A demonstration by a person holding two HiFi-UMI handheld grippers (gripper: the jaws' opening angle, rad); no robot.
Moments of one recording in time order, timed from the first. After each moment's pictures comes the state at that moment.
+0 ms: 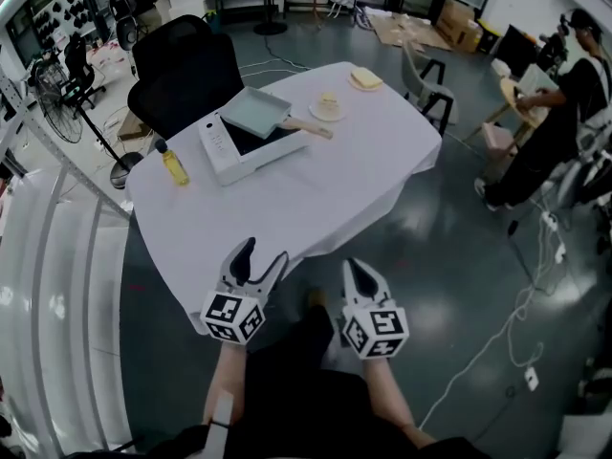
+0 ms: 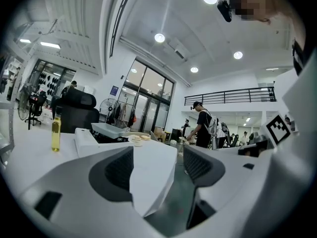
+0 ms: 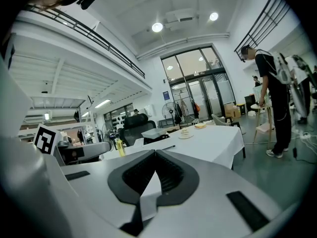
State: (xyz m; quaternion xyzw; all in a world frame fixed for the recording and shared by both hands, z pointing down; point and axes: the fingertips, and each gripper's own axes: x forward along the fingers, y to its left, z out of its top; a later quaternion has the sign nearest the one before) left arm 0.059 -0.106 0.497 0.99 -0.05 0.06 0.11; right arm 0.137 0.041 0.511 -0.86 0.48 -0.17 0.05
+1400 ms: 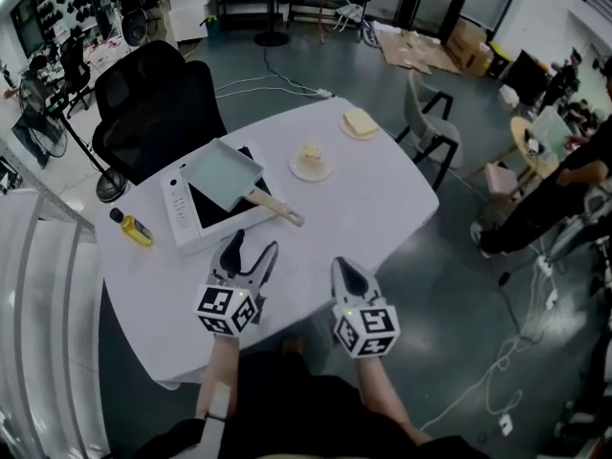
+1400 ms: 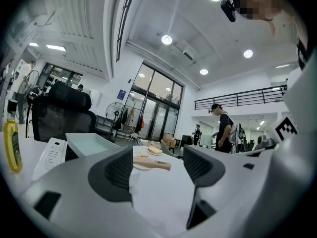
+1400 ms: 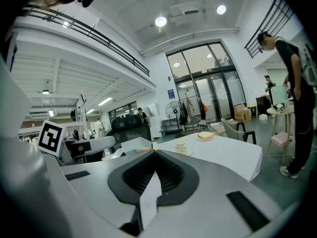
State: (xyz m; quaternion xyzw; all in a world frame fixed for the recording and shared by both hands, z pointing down) left arm 0.311 -0.232 0.474 0.99 -0.10 0.03 0.12; right arm 0.388 -0.083 0.490 -0.84 0.52 -0.16 0.02
